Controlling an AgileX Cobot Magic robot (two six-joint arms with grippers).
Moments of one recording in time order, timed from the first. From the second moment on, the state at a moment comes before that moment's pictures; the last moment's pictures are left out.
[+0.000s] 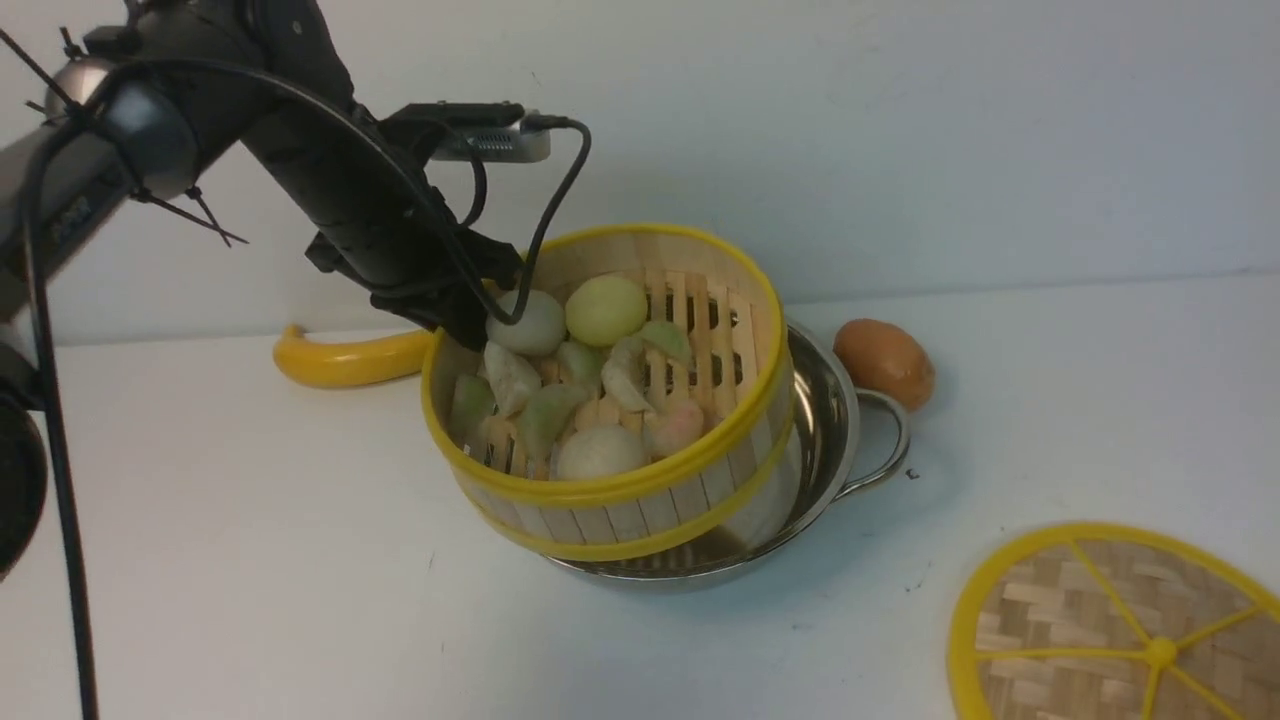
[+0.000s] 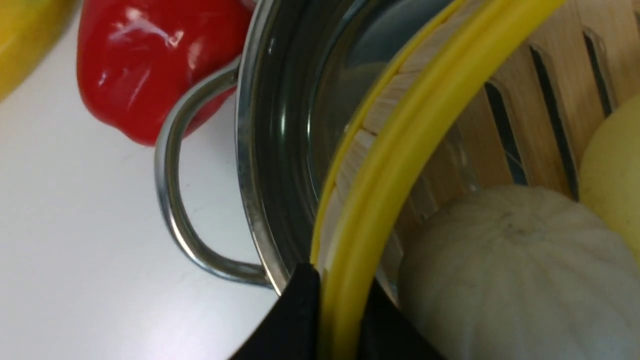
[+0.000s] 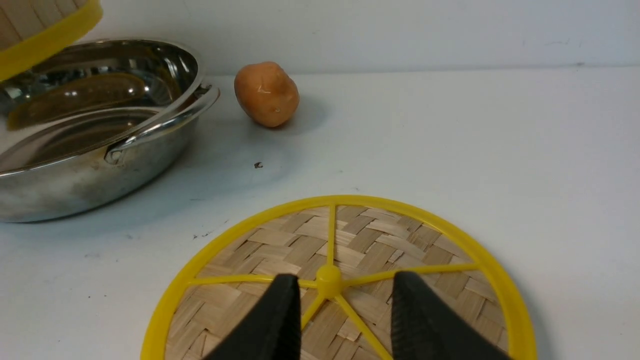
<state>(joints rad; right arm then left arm) 0.12 -0.01 0.02 0.06 0.44 0.05 -0.15 2.10 -1.97 -0.28 1.25 0.26</state>
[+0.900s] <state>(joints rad) 0.12 -0.01 0.02 0.06 0.44 0.05 -0.19 2.31 -2.17 -0.23 1.25 0.23</state>
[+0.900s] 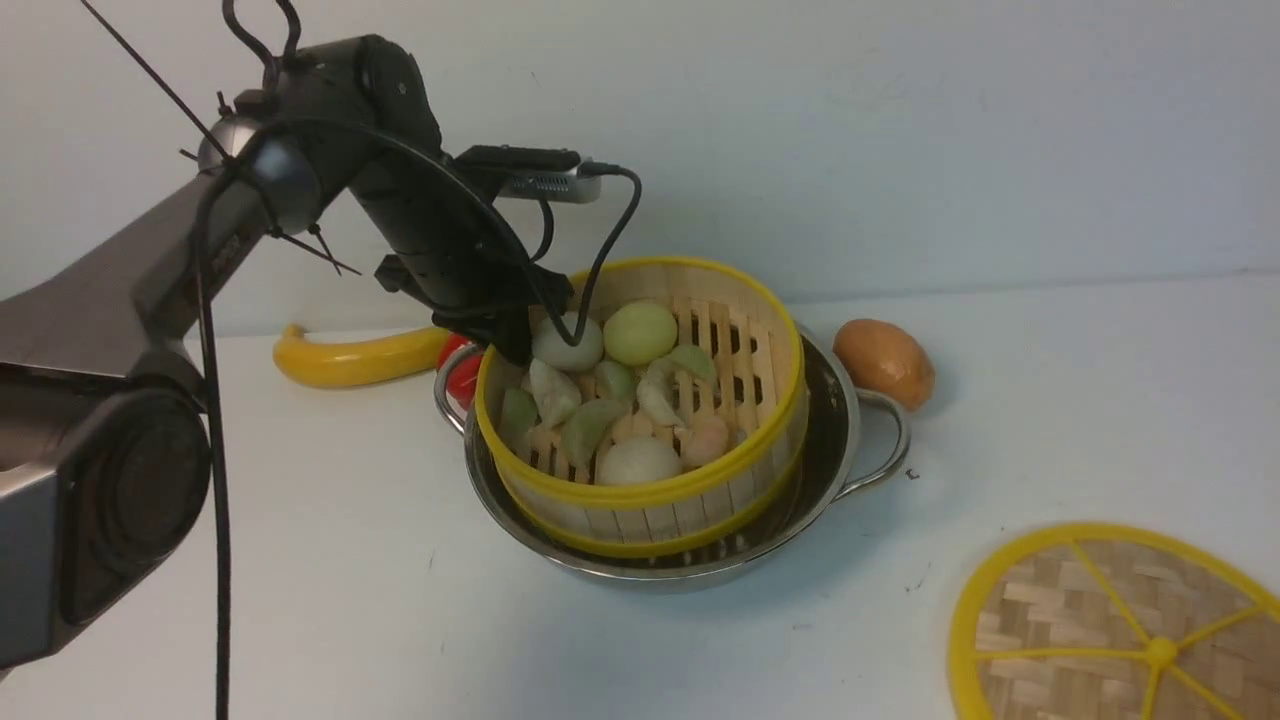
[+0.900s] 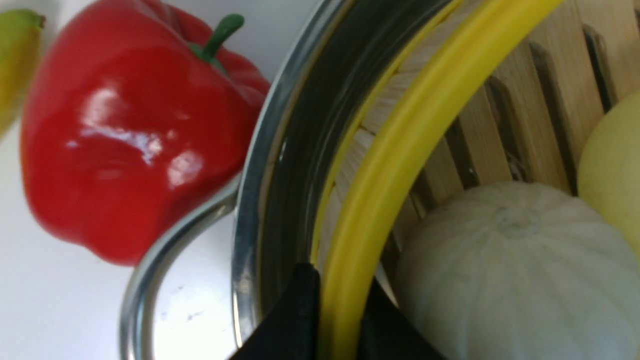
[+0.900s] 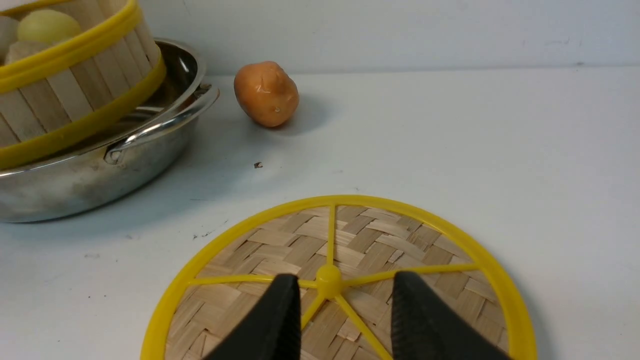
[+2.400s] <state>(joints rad) 0.12 -0.01 0.02 0.06 0.44 0.05 -0.21 2.35 -2.22 -0.29 1.24 0.24</state>
